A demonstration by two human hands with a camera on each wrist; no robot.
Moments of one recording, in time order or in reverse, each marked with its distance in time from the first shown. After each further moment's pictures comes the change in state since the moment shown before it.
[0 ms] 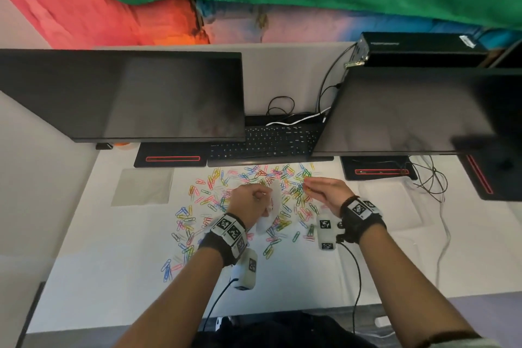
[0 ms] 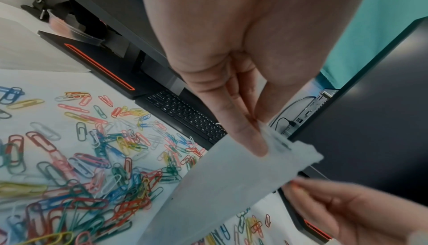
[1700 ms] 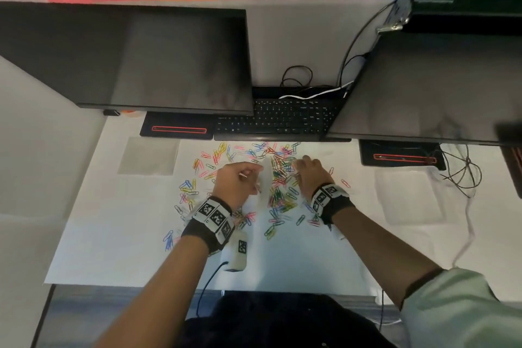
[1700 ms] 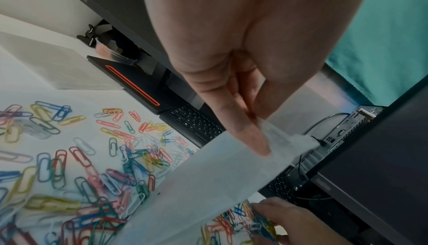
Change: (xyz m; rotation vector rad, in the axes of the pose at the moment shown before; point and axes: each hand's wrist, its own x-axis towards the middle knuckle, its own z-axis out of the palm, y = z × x) left_hand 0.007 -0.014 -0.018 0.000 0.118 0.001; right_hand 0.085 0.062 0.026 -1.713 -0.017 -0.504
